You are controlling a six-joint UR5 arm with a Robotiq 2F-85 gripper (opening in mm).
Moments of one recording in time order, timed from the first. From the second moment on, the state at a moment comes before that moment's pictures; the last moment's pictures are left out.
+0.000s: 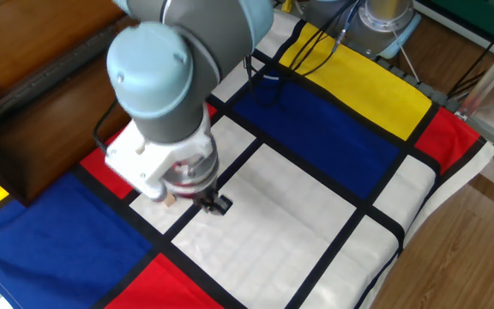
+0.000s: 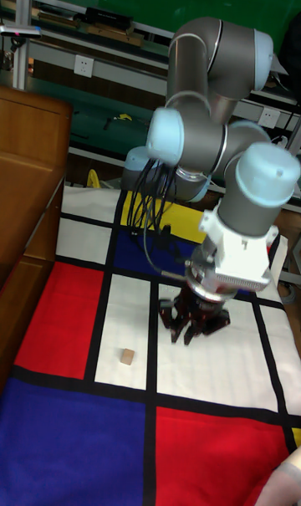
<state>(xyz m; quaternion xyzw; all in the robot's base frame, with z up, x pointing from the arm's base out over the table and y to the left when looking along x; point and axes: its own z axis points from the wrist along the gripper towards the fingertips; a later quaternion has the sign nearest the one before) 0.610 0.104 0.059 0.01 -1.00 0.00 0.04</state>
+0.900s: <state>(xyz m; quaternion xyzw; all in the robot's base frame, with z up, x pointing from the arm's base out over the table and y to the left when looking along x) 0.639 0.099 -0.005 0.03 -1.00 -0.02 0.01</state>
